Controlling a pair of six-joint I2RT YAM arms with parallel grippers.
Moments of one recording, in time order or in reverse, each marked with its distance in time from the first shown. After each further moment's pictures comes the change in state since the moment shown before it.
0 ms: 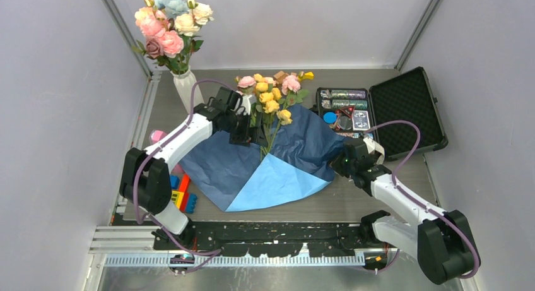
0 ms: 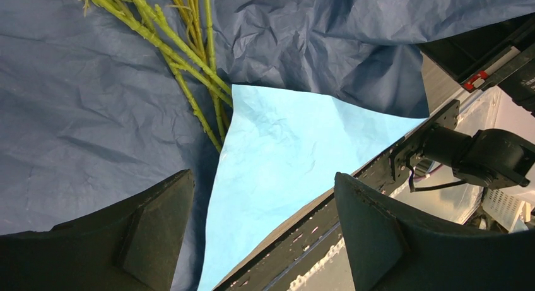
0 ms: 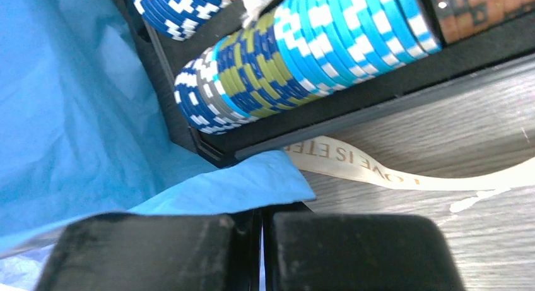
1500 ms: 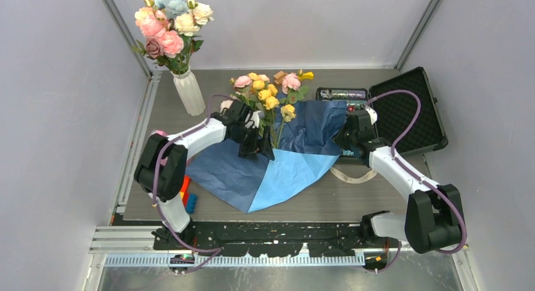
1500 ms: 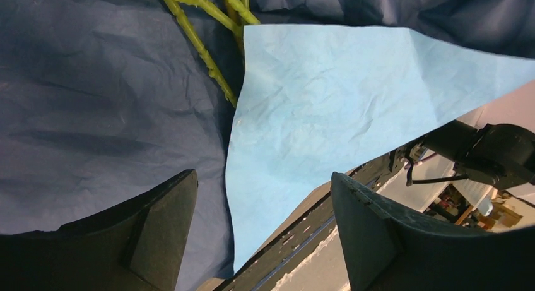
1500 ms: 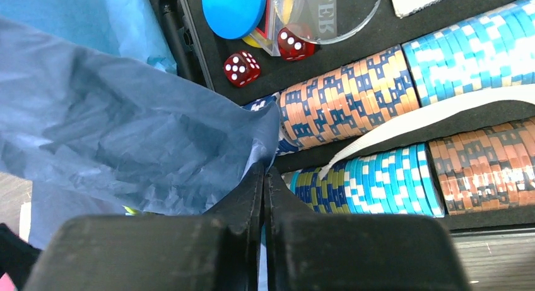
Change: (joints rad) left arm -0.047 0.147 -0.080 0.101 0.072 -0.072; right arm -0.113 0.234 0.310 -0.021 -0.002 -0.203
